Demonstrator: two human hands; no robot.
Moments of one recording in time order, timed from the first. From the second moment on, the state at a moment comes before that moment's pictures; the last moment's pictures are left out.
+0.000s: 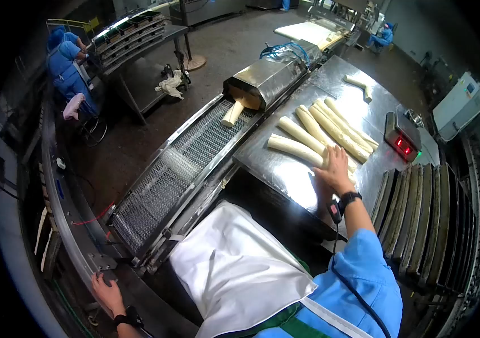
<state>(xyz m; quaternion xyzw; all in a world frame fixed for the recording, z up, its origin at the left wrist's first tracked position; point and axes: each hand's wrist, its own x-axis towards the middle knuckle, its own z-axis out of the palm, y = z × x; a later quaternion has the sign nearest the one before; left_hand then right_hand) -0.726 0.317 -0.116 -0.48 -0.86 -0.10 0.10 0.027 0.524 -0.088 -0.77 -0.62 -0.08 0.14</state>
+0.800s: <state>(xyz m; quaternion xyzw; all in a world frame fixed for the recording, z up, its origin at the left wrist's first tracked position) -0.666 0.265 -0.093 -0.45 -0.88 -0.11 0.04 0.072 0.624 -0.036 -0.81 -0.57 0.10 -0.01</state>
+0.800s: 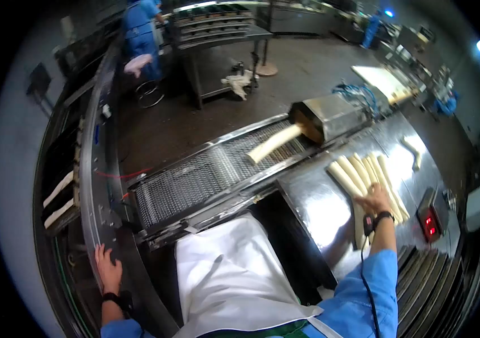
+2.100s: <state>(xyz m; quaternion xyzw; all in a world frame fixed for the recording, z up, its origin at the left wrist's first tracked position) -0.682 0.279 -0.091 -0.49 -0.84 -0.22 0.06 -0.081 0.524 -0.052 -0.61 -0.55 0.53 0.24</state>
